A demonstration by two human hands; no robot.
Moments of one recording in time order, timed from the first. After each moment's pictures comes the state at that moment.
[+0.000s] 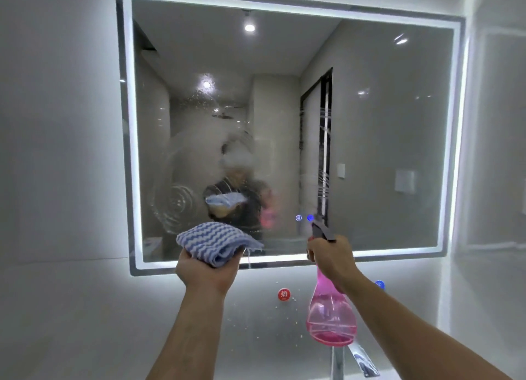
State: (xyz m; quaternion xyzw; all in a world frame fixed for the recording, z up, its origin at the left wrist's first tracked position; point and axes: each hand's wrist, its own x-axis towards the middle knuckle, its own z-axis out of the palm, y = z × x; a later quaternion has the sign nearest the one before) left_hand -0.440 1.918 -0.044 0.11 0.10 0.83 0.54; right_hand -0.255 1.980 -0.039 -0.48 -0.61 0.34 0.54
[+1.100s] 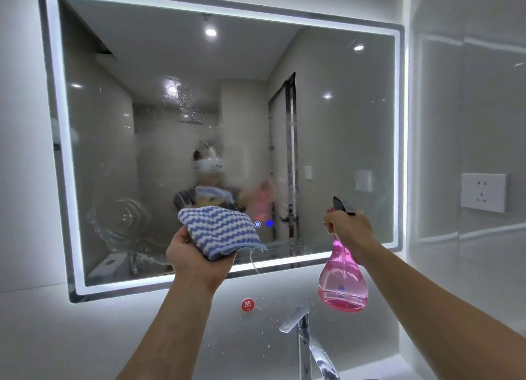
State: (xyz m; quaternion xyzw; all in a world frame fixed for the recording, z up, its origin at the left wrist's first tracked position) left_hand -0.368 1.946 -0.015 0.23 0.10 0.75 0.62; right_hand -0.144 2.024 0.003 -0.51 -0.54 0.32 0.59
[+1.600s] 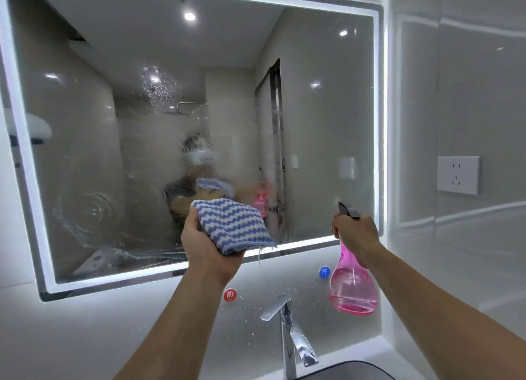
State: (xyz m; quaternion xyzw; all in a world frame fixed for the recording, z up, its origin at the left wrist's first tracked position) left_hand -0.305 1.964 -0.018 0.26 0.16 0.71 0.63; right_hand -0.087 2.039 -0.031 -0.56 -0.51 0.30 0.58
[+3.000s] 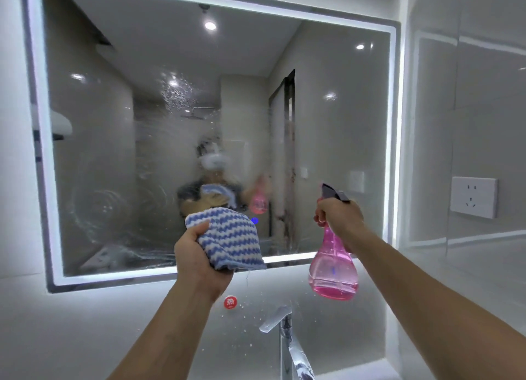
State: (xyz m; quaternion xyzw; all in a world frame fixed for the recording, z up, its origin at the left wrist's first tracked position) left_hand -0.319 1.951 -0.026 0.26 0.22 0.73 0.59; right_hand -0.115 2.035 0.019 -0.46 -0.57 0.35 0.59
